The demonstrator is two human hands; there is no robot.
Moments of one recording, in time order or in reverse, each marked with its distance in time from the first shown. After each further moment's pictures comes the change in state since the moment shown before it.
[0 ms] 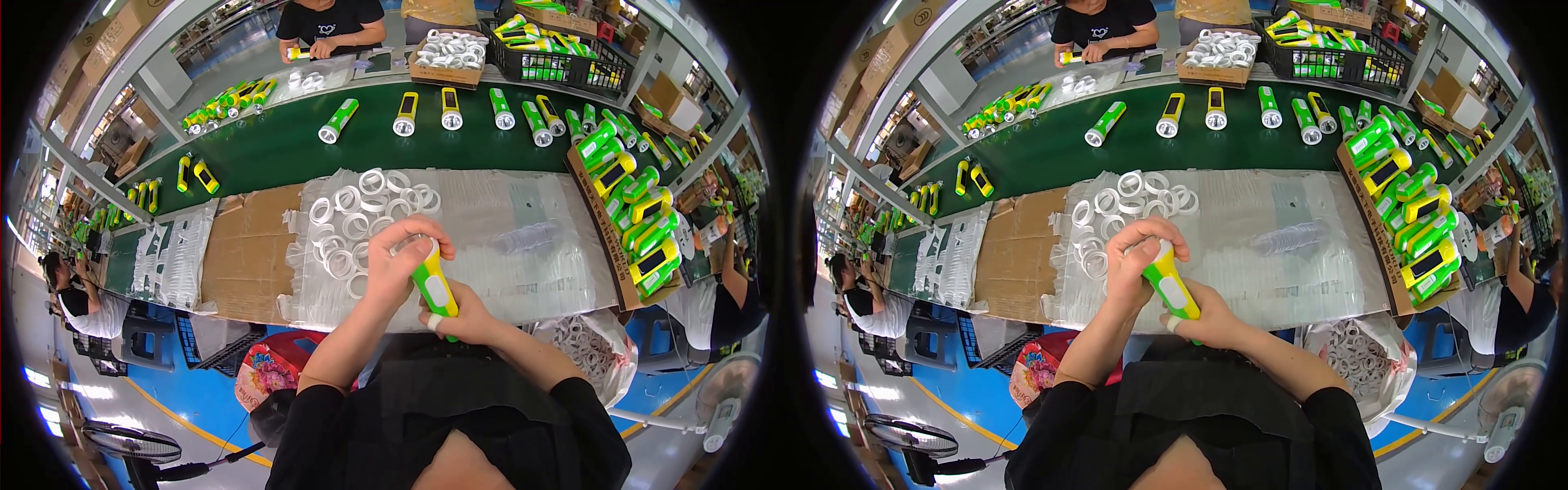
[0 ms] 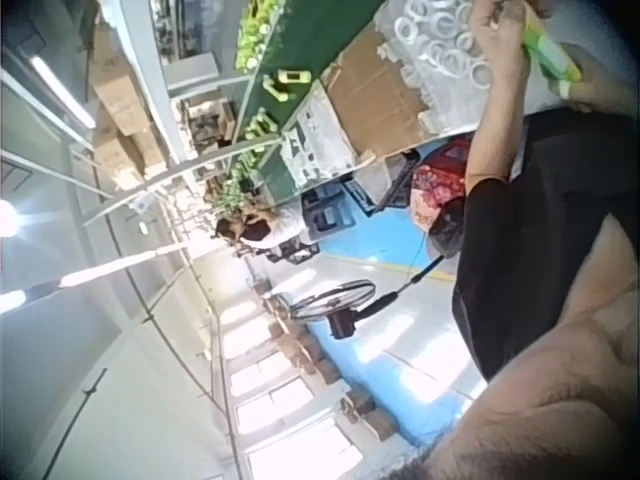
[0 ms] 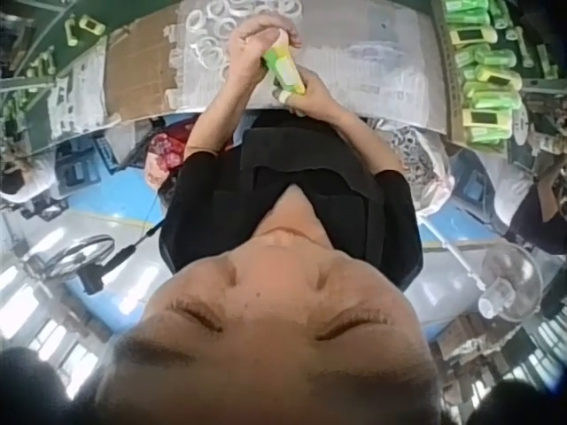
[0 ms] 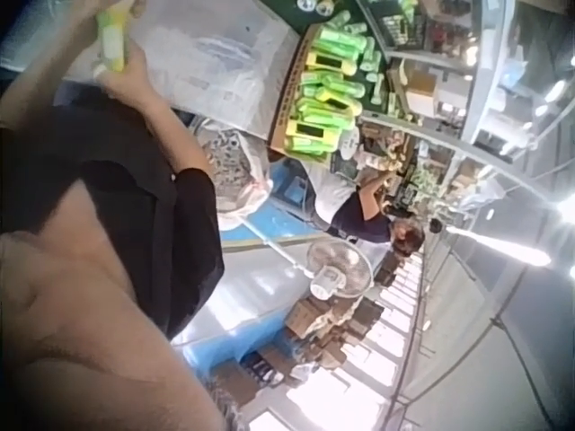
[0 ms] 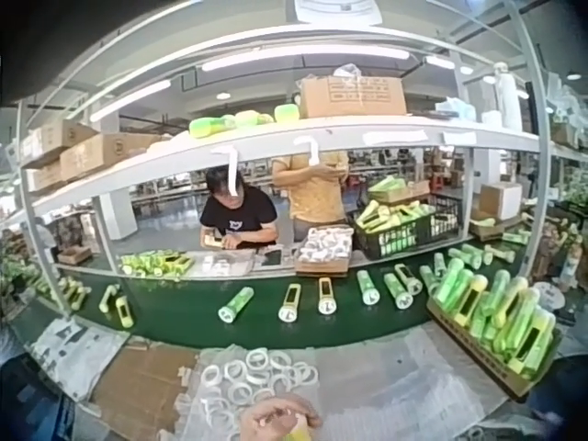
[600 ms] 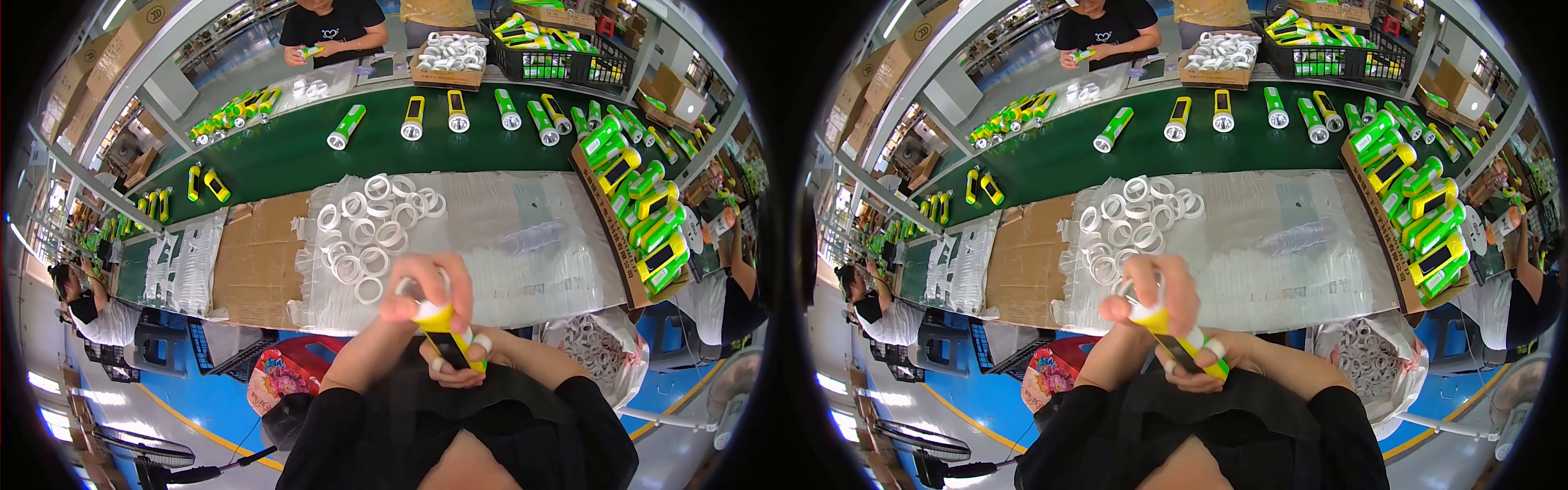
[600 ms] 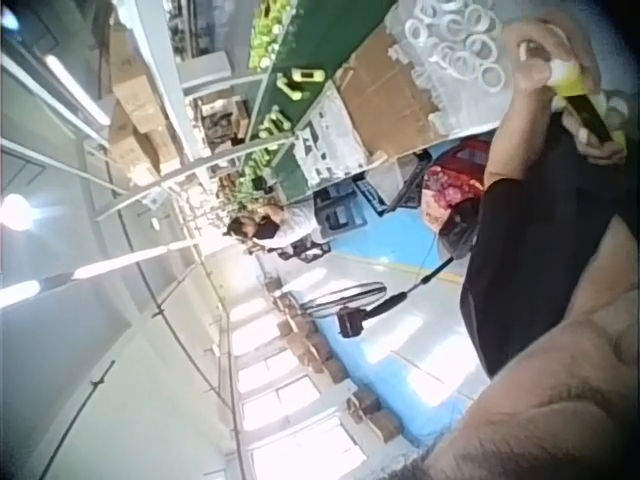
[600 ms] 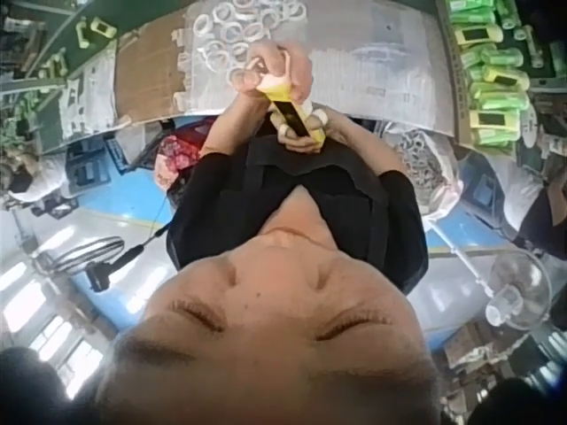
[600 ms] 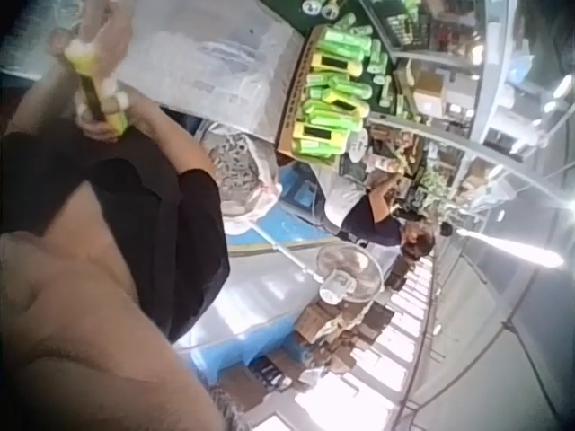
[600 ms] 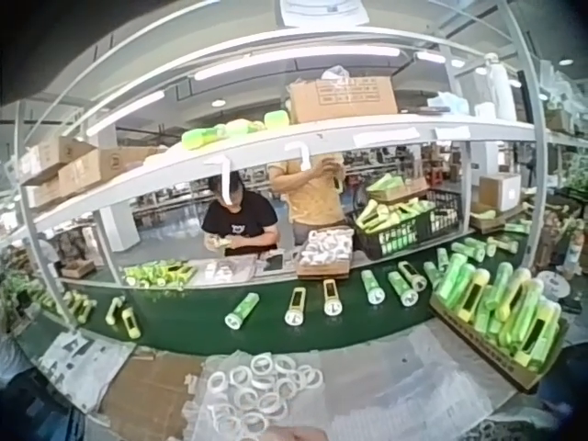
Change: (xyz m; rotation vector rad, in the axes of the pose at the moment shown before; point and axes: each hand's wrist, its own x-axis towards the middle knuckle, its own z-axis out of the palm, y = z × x) left_hand 0.000 -0.002 0.024 -0.600 -0.537 0.161; right_hand -0.012 -0.034 0.001 1.308 -1.003 0.427
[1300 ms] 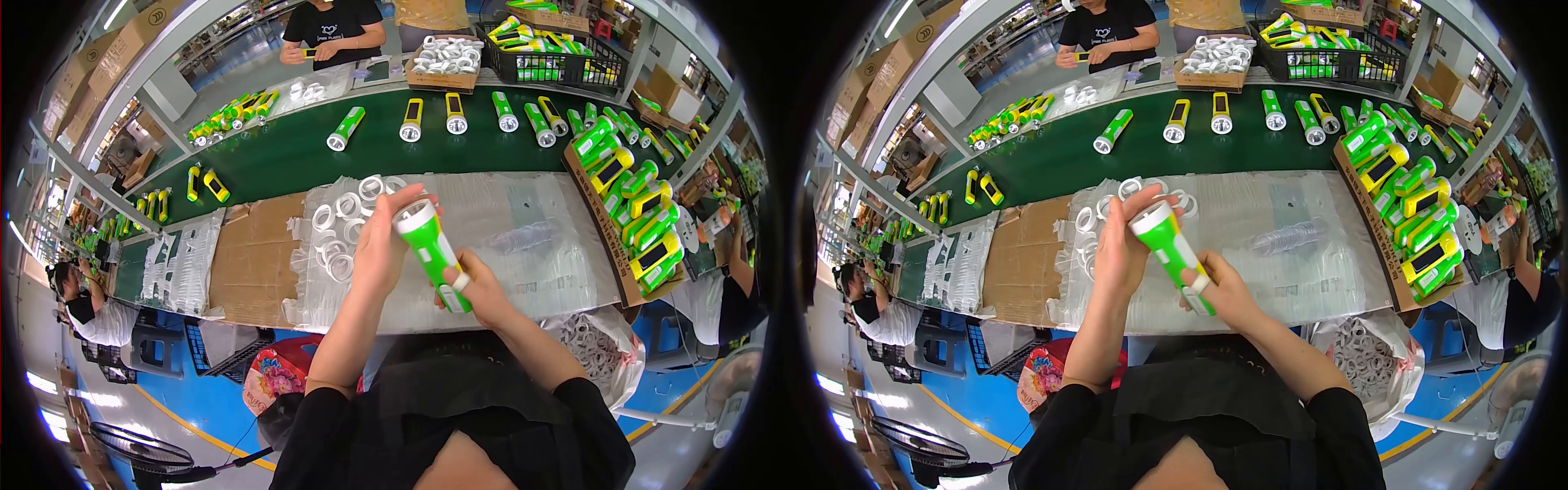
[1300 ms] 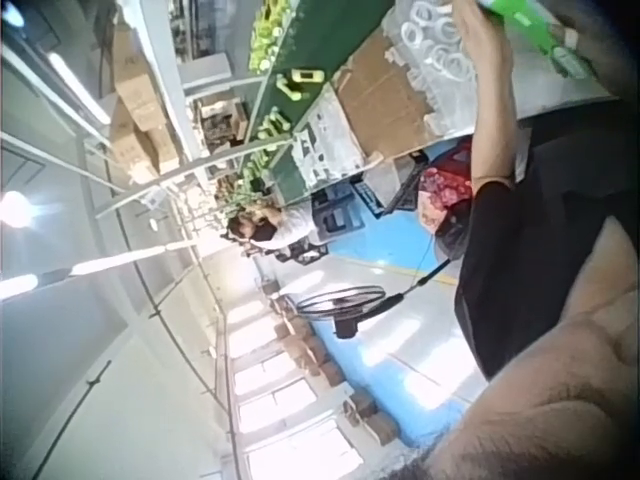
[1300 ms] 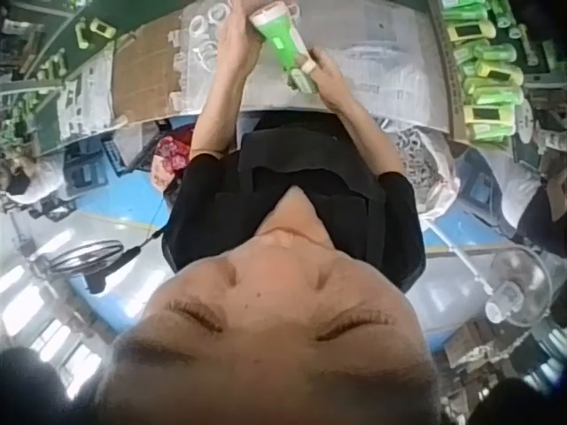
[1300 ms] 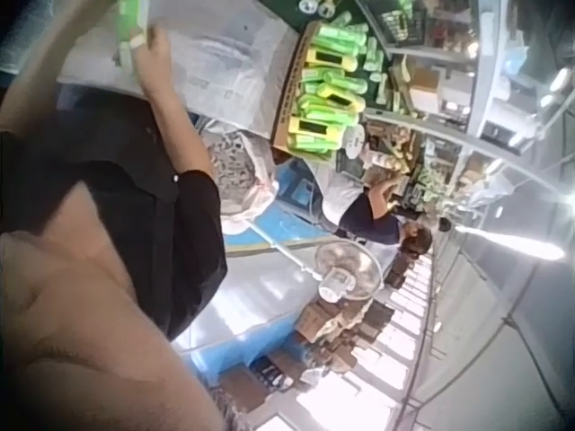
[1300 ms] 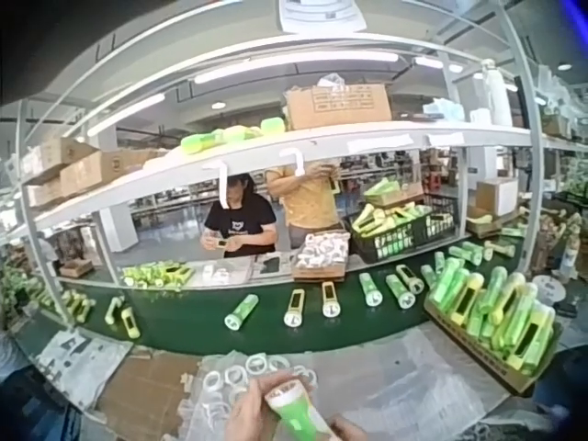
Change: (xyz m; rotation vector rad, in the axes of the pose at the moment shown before) left_hand 0.008 0.020 -0.021 0.697 0.678 -0.244; right_hand -0.017 -0.028 -0.031 -0.678 0.953 -0.472
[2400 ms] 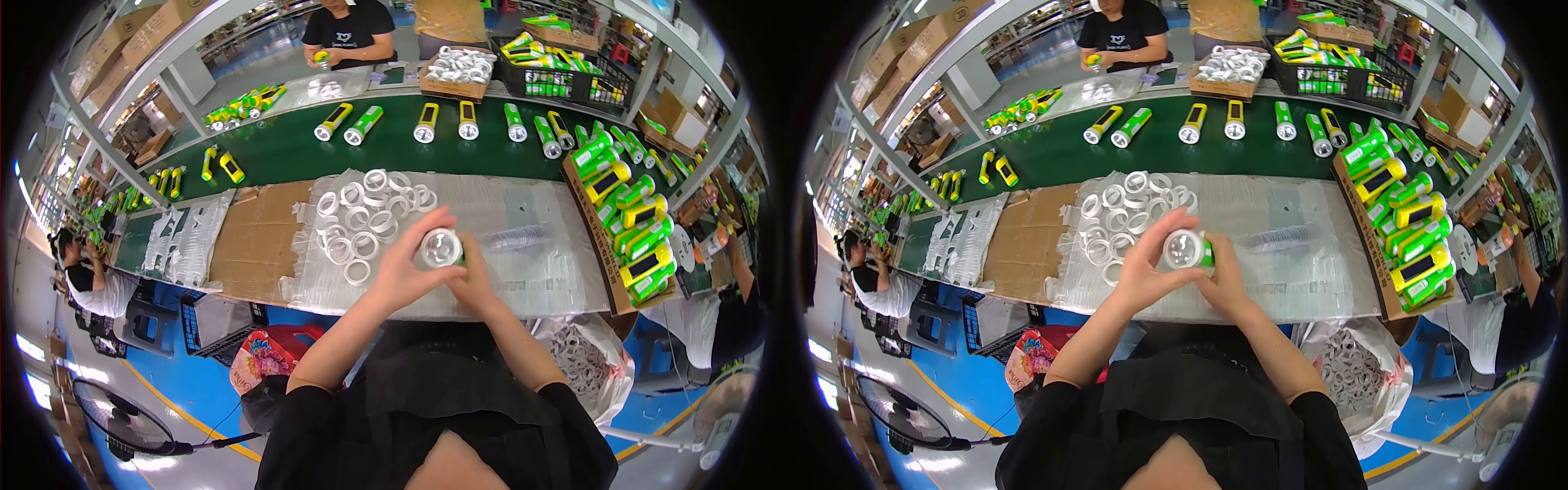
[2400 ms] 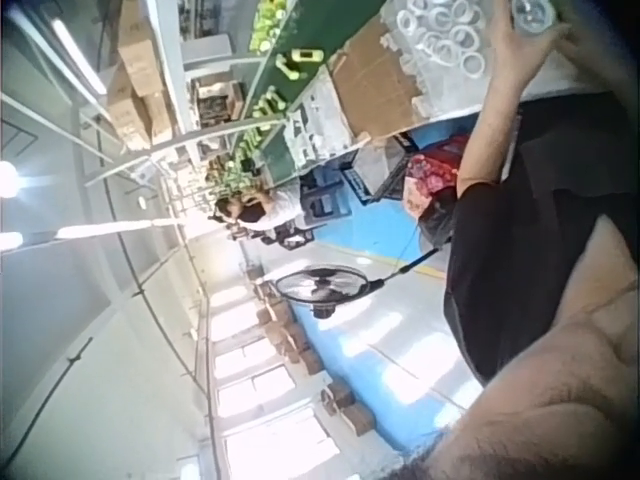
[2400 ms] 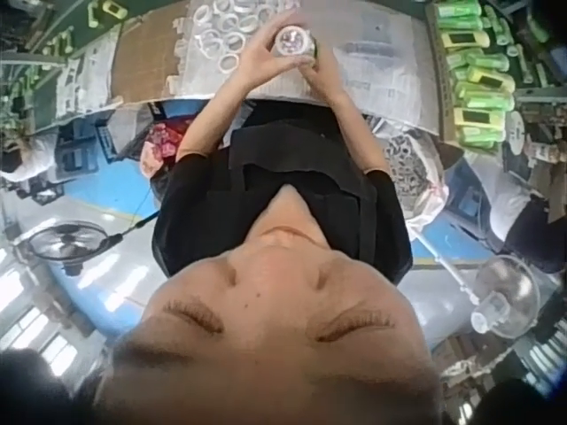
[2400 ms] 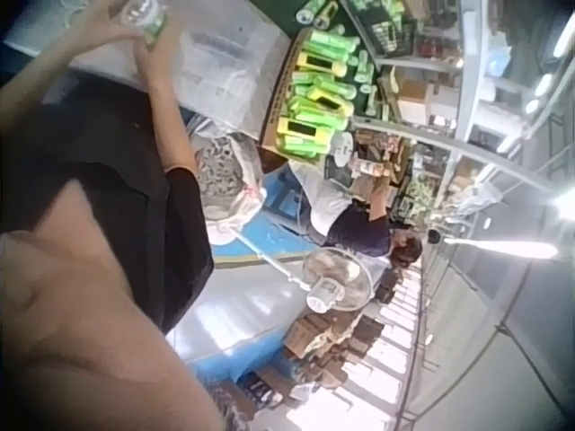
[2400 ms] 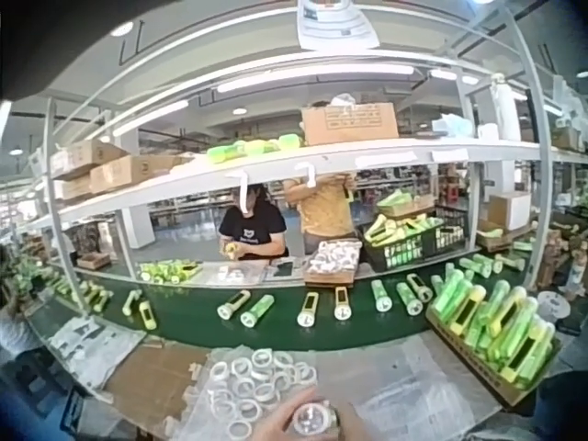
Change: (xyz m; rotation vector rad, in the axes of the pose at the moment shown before) left_hand -0.045 -0.015 0.024 0.599 -0.167 0.259; right_hand 0.023 0.047 -0.042 -0.839 0.246 -0.688
